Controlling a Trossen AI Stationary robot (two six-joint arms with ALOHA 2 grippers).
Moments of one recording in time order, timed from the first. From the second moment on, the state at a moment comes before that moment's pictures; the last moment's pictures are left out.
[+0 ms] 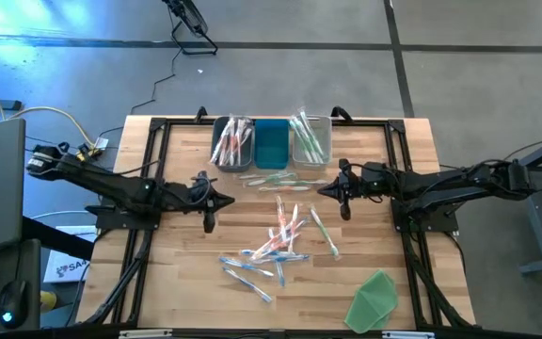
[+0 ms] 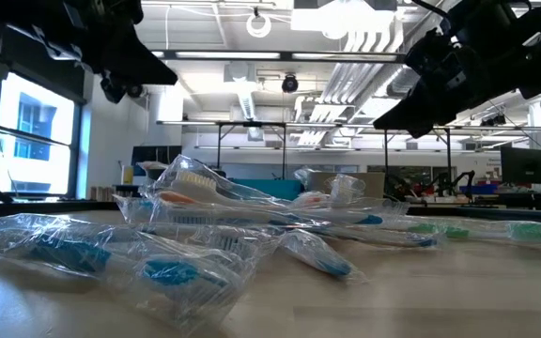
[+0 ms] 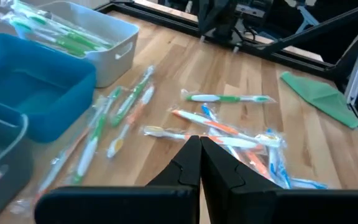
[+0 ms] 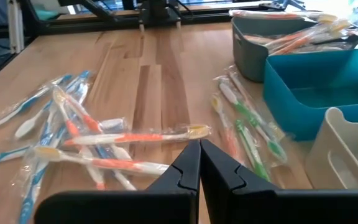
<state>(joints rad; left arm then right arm) -0.23 0.90 0.46 0.10 -0.41 -0.39 -0.16 1.01 0.29 0.36 -0.10 0.02</state>
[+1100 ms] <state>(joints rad) -0.46 1.36 0.80 0.09 -0.64 -0.59 -0.27 1.01 0.29 0.34 -0.32 -0.03</state>
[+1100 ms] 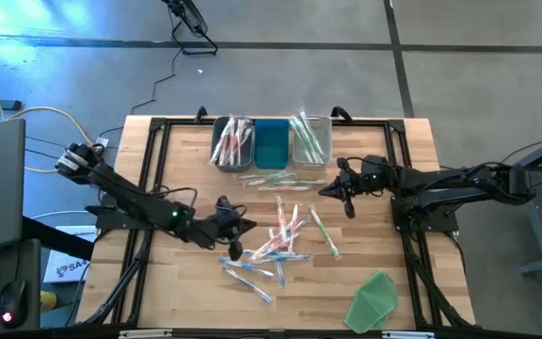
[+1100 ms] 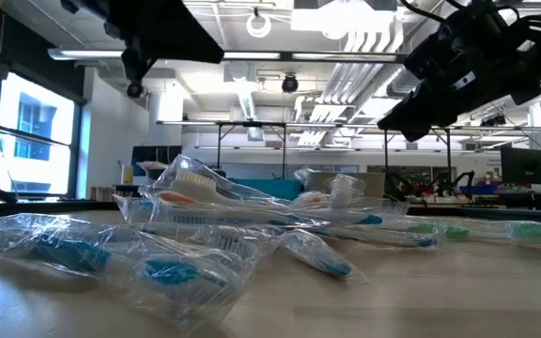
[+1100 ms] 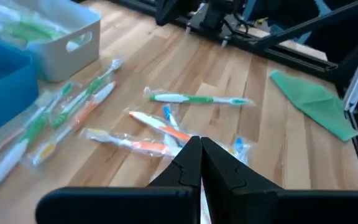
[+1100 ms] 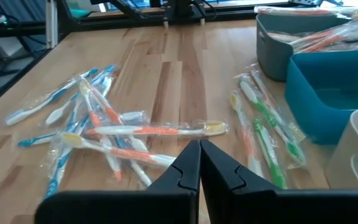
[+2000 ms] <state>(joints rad) -0.46 1.62 1.19 -0.38 -0.38 -0.87 -0.33 1.01 0.29 0.29 -0.33 -0.03</state>
